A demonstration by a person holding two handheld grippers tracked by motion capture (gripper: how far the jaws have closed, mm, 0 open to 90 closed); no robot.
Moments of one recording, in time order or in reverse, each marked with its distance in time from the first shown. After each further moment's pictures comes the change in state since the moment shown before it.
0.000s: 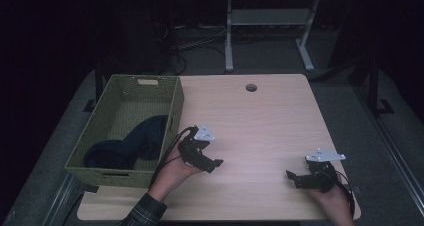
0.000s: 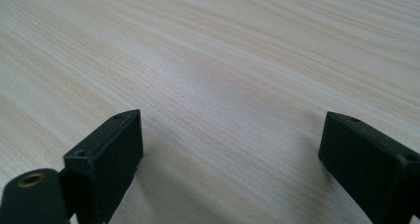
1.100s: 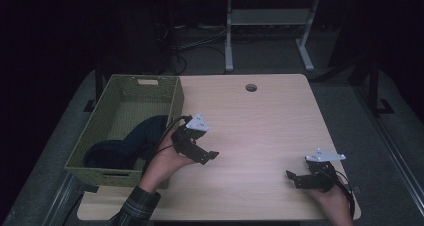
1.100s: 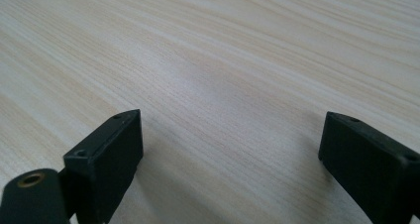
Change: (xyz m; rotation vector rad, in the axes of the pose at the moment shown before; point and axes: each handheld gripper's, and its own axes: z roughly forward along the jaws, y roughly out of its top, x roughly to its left) left arm 0.017 0.017 -0.031 -0.030 -0.032 0.018; right arm 0.000 0.000 0.000 0.000 0.002 -0.002
